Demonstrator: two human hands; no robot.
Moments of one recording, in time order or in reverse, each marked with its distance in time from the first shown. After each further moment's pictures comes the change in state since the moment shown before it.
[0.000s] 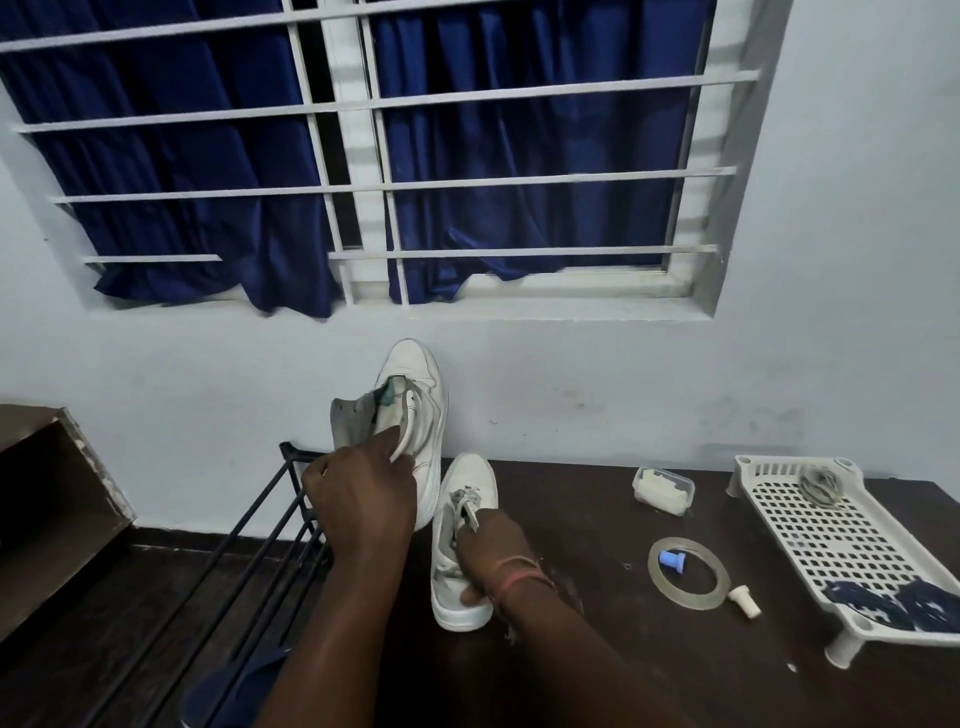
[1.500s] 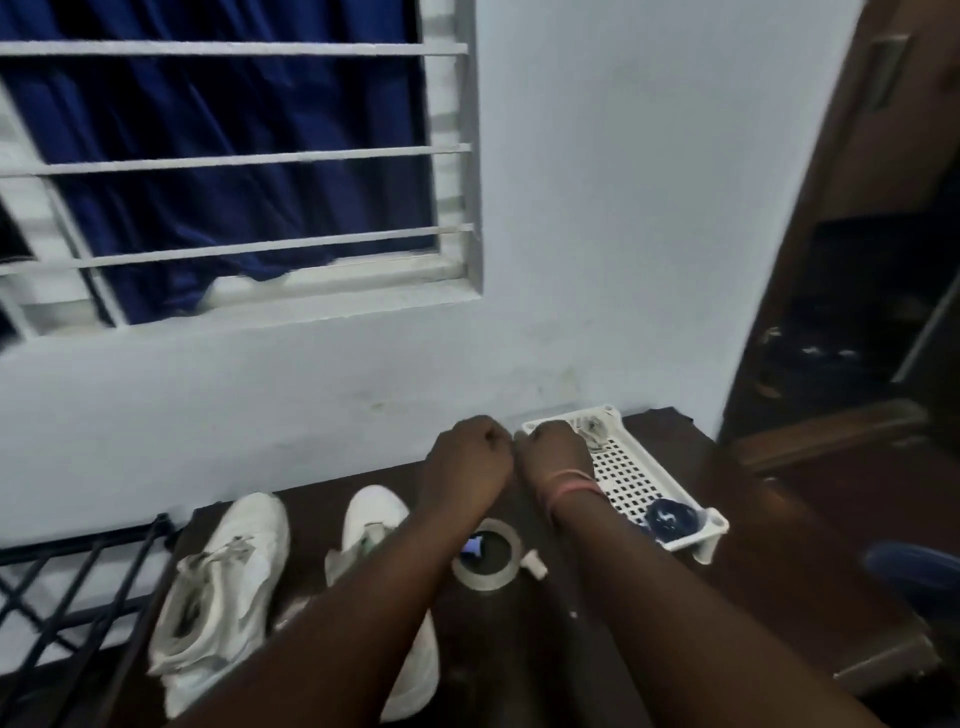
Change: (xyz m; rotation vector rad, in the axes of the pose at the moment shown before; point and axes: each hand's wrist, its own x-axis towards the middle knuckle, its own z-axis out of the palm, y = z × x) left_hand -0.087 0.273 0.114 -0.528 -0.797 0.284; right_hand 0.035 0.137 -0.266 -0.032 0.581 0.184
